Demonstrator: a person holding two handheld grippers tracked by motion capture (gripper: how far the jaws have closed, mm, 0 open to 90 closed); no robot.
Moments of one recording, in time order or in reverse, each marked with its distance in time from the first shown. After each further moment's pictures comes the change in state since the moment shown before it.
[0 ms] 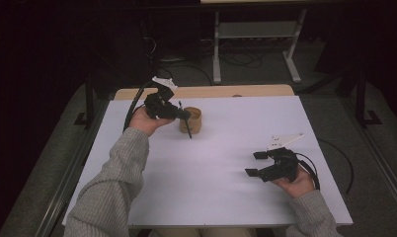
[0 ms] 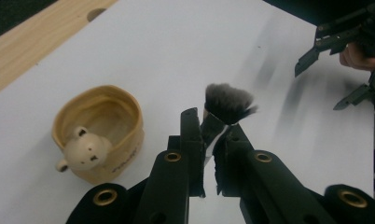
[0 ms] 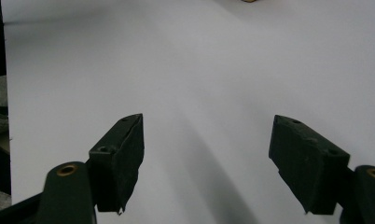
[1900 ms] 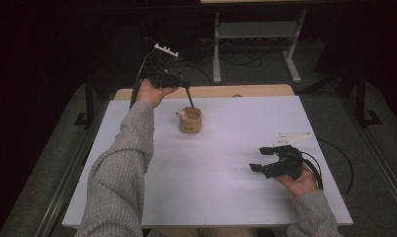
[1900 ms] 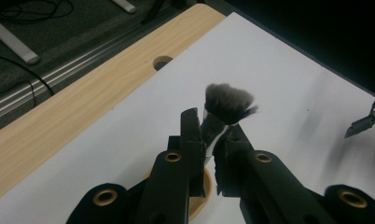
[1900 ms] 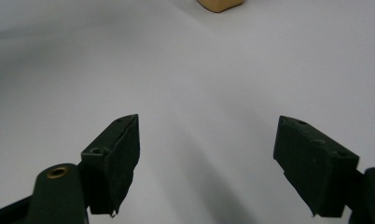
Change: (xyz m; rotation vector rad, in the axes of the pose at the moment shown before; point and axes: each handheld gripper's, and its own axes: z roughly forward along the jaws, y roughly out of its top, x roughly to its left) left arm 0.049 0.061 -0.006 -0.080 0.129 -0.103; right arm -0.008 -0.003 -0.008 -0.047 -0.072 0.029
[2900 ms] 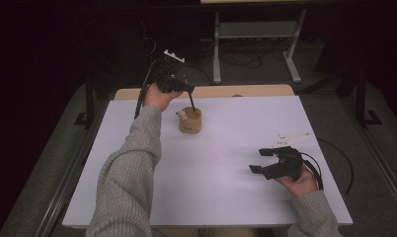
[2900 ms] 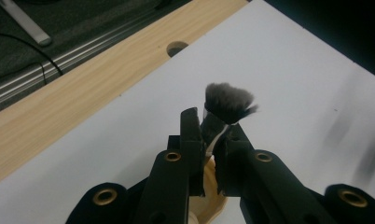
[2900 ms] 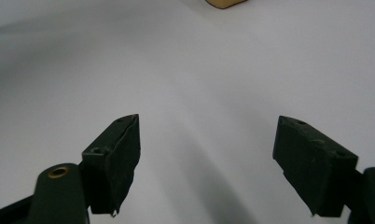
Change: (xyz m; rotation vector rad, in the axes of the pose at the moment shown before) left arm 0.004 -0.012 0.031 0.055 0.050 -0.043; right arm 0.002 -0.002 0.001 0.012 0.010 -0.009
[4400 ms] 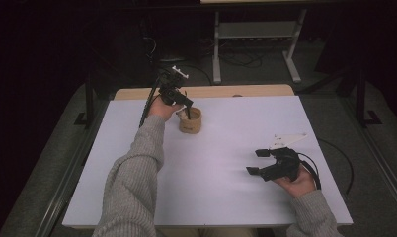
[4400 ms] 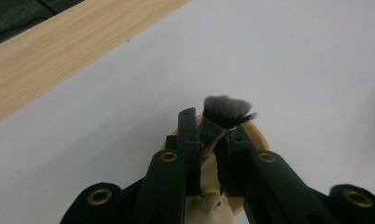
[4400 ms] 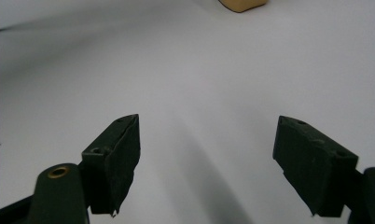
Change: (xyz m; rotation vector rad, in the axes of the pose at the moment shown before) left arm 0.012 -0.027 0.039 0.140 0.073 -0.030; right arm 0.005 0.003 0.004 0.001 0.041 -0.032
